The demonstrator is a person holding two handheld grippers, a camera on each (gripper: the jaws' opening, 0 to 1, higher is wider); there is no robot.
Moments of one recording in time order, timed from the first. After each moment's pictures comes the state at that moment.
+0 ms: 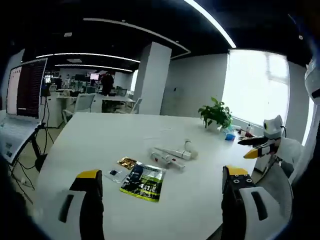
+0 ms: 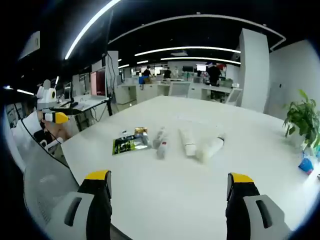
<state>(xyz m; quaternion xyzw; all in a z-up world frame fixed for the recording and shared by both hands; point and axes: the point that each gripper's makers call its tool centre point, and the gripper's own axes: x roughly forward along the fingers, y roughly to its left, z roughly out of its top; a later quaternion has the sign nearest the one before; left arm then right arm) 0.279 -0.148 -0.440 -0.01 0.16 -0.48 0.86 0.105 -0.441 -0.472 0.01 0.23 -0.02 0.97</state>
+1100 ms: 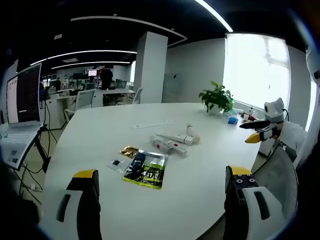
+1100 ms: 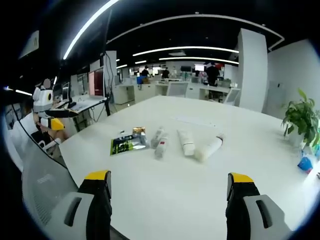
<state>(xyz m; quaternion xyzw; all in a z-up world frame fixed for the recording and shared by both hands) 0.271 -0.144 -0.450 0.03 0.17 -0.48 0.86 0.110 -0.436 -0.470 0.01 0.23 -0.03 0.97</state>
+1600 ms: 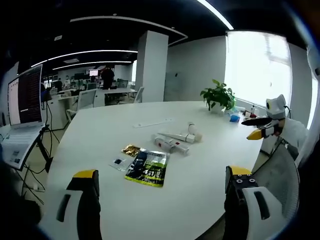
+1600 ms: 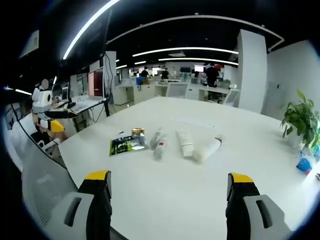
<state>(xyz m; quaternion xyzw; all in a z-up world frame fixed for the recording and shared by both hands) 0.269 -0.144 -0.452 0.04 0.17 -0.47 0.86 0.110 -0.441 -0.467 0.01 0.23 -0.03 0.97</state>
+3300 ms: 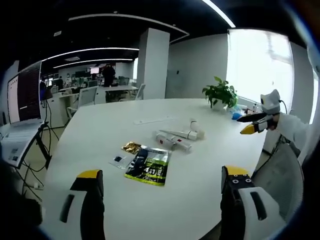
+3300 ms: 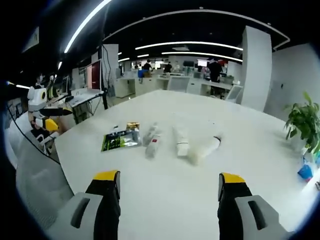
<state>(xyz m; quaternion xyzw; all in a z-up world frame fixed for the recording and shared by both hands) 0.275 -0.150 -0.464 0.04 0.19 -0.47 0.86 0.140 -0.469 -0.482 0.00 0.26 -0.02 0.97</state>
